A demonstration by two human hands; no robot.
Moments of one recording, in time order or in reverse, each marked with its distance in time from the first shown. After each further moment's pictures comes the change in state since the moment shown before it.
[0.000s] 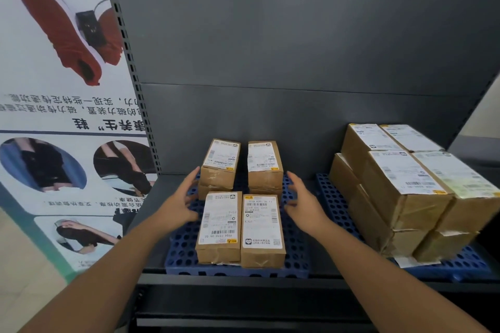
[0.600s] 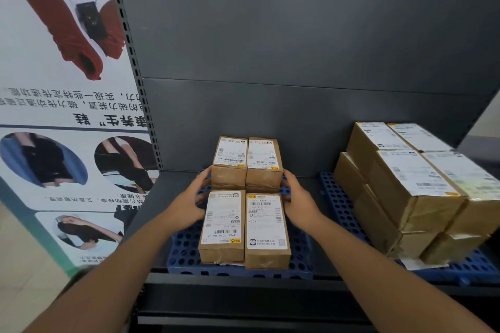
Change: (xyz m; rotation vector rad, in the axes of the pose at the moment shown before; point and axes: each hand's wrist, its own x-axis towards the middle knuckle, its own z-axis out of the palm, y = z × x) left_hand 0.009 0.001 0.013 0.018 -0.026 0.048; right_hand 0.009 -0.014 0.017 0.051 -0.051 -0.090
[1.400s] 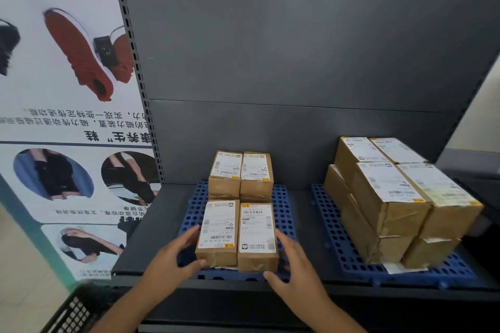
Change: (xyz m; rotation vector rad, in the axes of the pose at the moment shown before) left_hand -0.112 -0.012 0.030 0.207 0.174 -0.016; right_hand -0.138 0.005 0.019 -0.037 -0.025 -0.028
